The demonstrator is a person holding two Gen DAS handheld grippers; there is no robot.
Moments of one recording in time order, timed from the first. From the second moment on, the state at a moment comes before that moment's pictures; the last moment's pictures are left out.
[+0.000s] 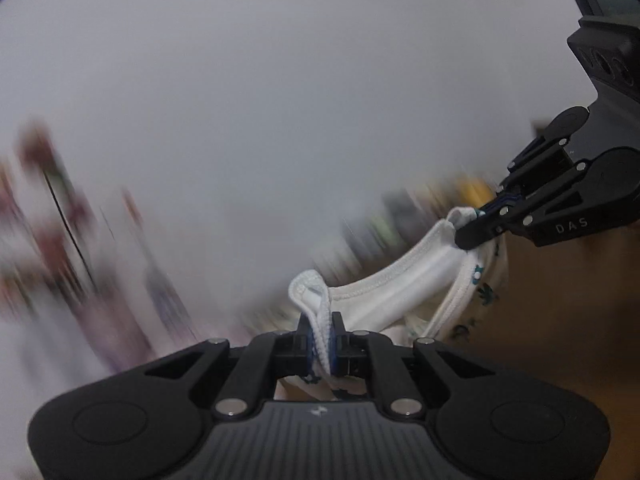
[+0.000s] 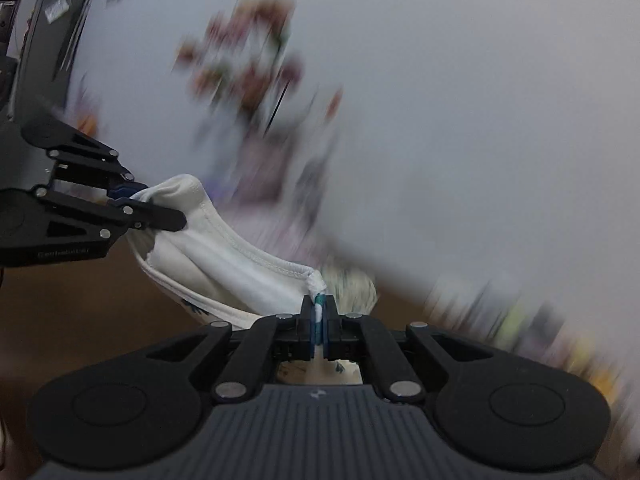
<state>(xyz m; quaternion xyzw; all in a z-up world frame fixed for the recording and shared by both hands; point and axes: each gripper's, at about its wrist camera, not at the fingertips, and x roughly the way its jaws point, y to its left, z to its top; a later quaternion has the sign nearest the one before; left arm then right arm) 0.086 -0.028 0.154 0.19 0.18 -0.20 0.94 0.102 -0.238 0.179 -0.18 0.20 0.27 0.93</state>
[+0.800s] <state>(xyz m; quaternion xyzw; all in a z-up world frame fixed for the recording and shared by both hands) 0.009 -0.031 0.069 0.31 0.23 -0.25 0.89 0.000 -0.234 0.043 -0.12 0.32 0.21 0.92</state>
